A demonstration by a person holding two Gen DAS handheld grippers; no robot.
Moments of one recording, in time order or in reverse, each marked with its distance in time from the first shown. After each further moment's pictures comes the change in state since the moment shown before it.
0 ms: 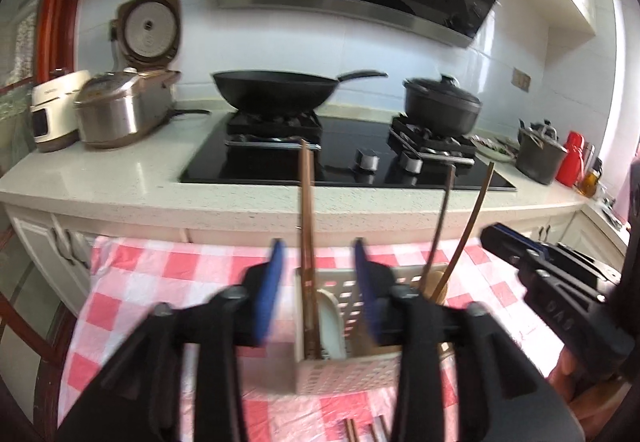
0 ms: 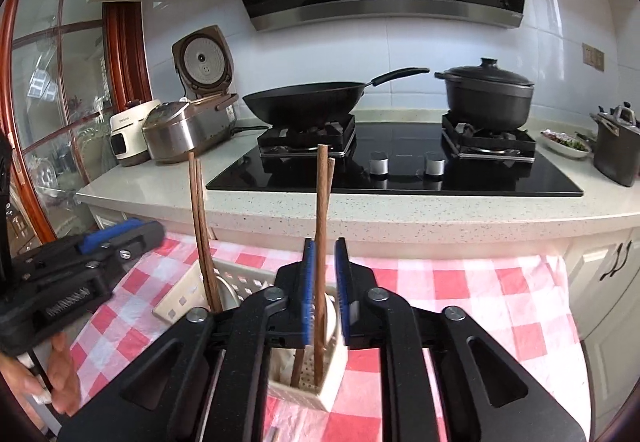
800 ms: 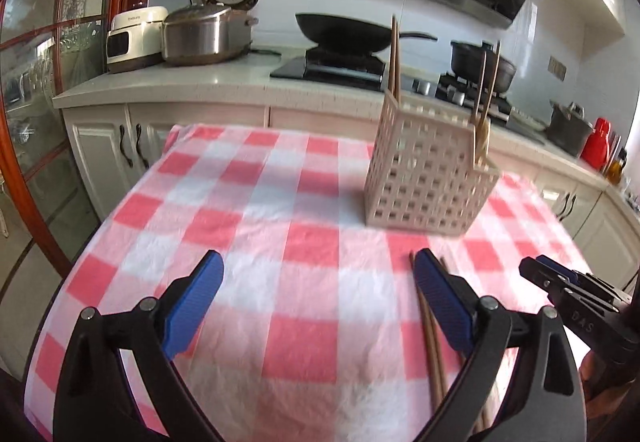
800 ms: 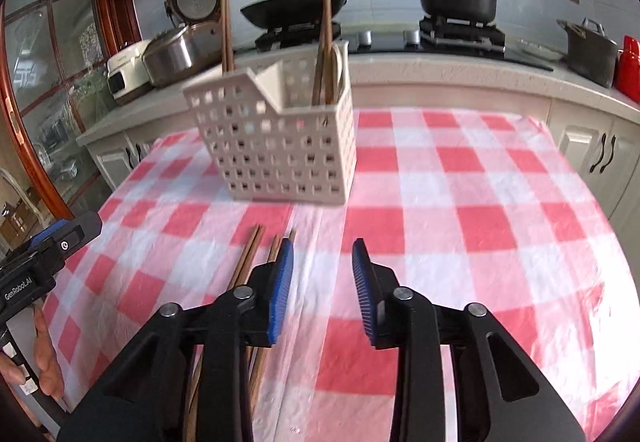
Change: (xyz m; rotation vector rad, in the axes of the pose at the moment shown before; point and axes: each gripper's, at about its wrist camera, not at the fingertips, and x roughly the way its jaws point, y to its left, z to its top) left arm -0.097 0.042 -0.172 -0.094 0.096 0.142; right arm -0.052 0.028 -0.169 0.065 0.224 -0.030
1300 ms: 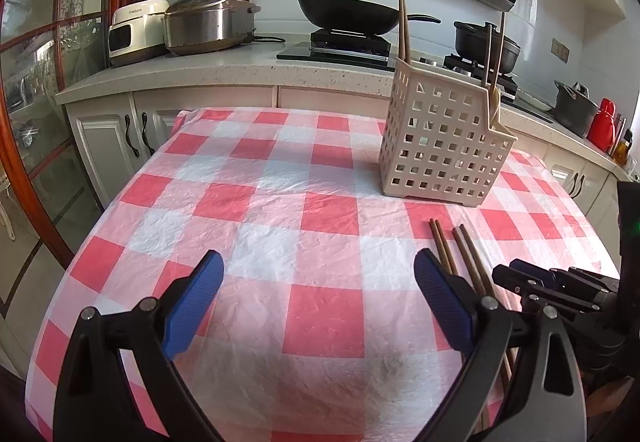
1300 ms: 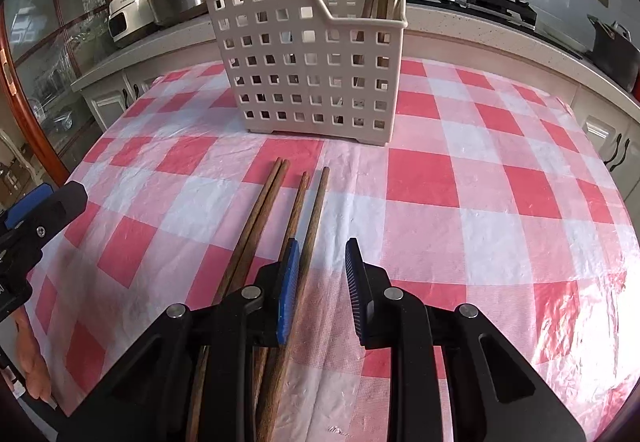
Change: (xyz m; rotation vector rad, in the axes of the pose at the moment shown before) left arm 0.010 0.010 -0.021 0.028 0.031 0.025; right arm 0.042 0.032 -0.020 -0.079 0.153 -0.024
